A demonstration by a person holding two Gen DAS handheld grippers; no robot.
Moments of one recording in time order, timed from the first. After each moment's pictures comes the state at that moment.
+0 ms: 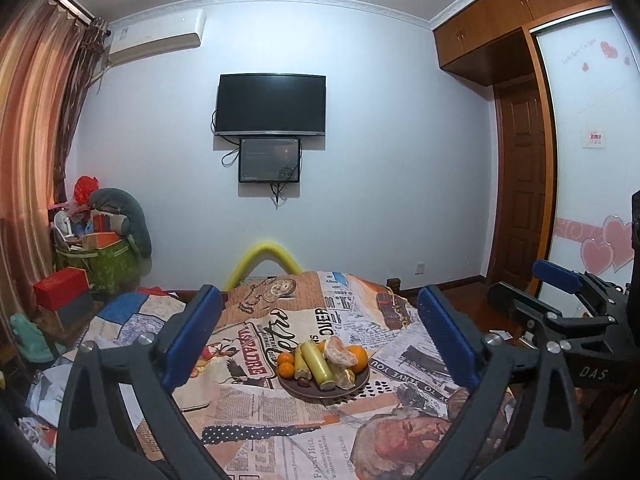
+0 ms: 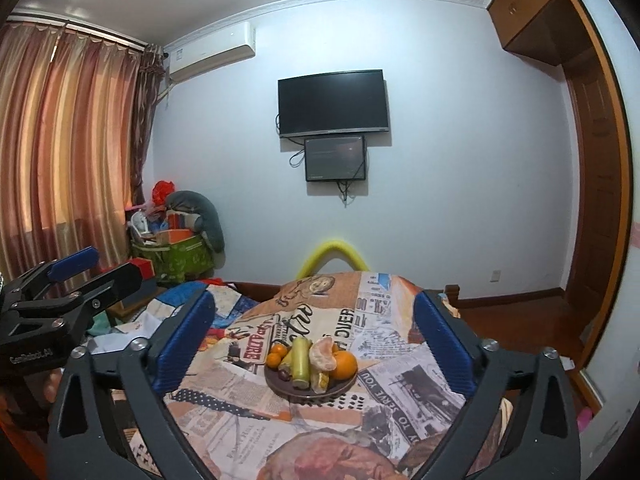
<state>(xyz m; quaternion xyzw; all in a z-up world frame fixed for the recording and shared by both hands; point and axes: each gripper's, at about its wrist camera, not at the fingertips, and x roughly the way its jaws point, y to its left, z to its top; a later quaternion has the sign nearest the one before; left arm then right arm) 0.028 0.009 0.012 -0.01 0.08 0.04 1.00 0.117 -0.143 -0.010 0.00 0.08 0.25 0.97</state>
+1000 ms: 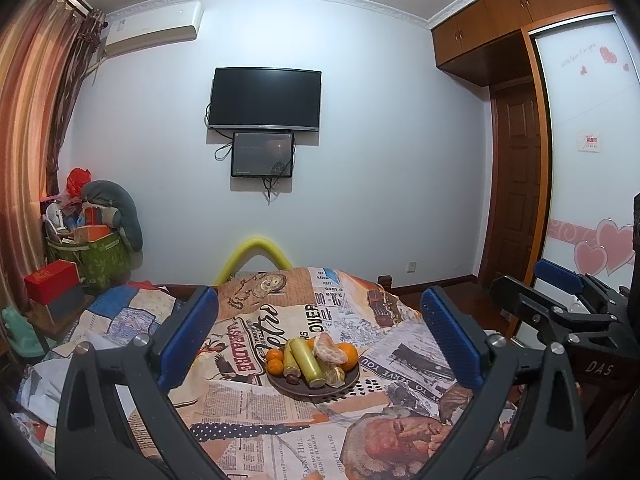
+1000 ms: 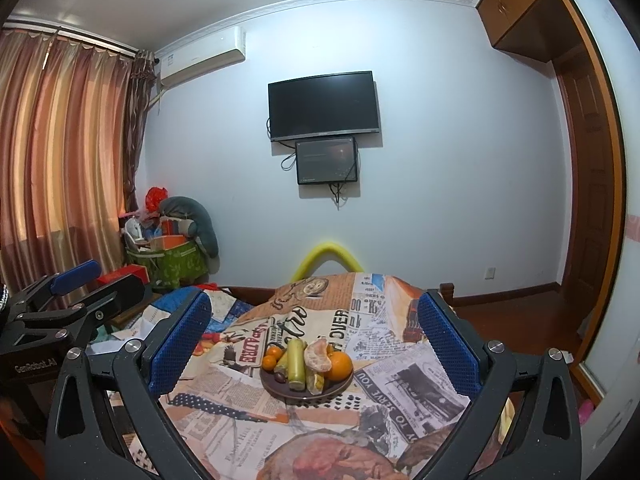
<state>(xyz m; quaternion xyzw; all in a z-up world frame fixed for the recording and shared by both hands) 0.033 0.010 0.006 -0.02 0.09 0.02 1.00 0.104 -0.157 -0.010 0.01 0.08 0.24 0.97</state>
